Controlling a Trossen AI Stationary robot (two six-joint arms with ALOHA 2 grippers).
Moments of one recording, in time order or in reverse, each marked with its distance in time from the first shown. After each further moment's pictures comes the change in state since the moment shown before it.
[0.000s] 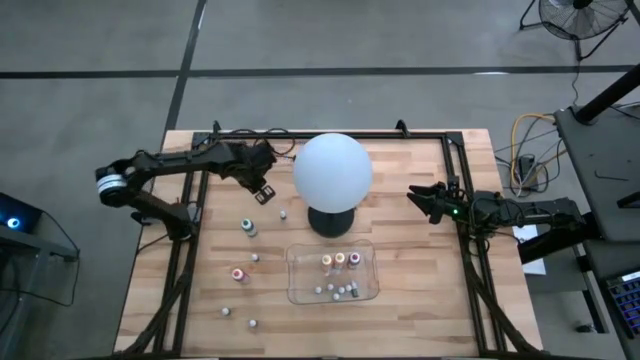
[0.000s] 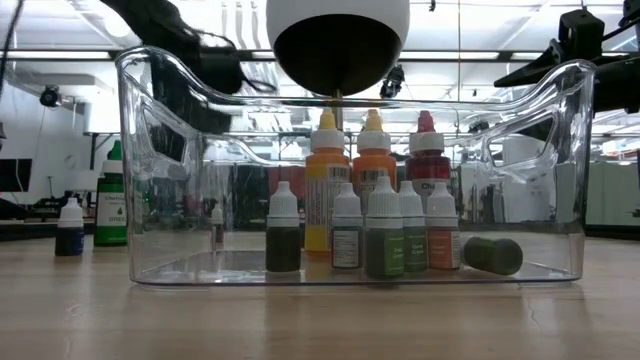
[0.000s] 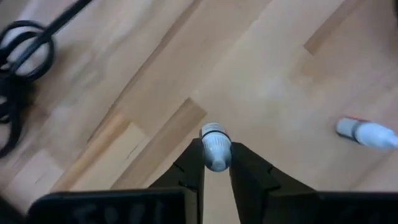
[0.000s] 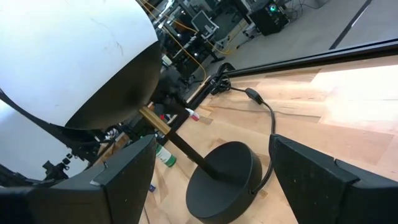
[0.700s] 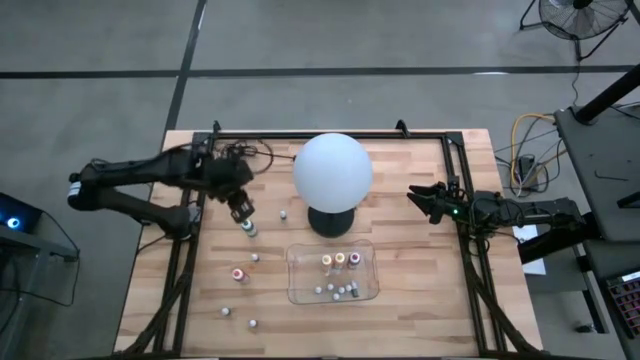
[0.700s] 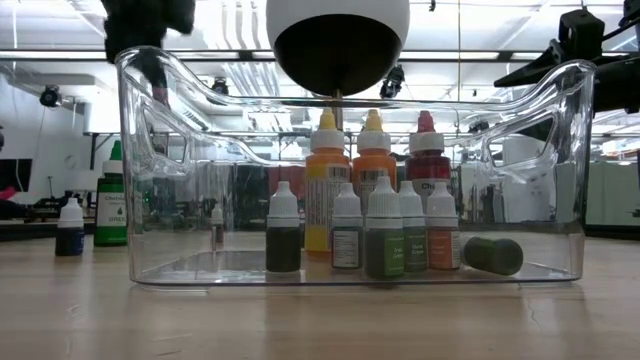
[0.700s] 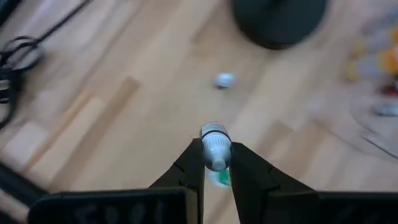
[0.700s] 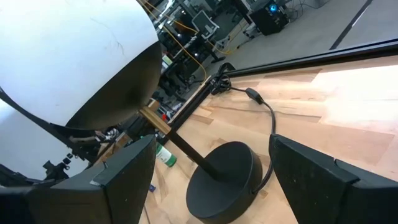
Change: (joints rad) left arm -0.349 -0.300 0.238 -0.386 0.007 -0.253; right arm 0.000 -0.001 0.000 0.000 0.000 0.000
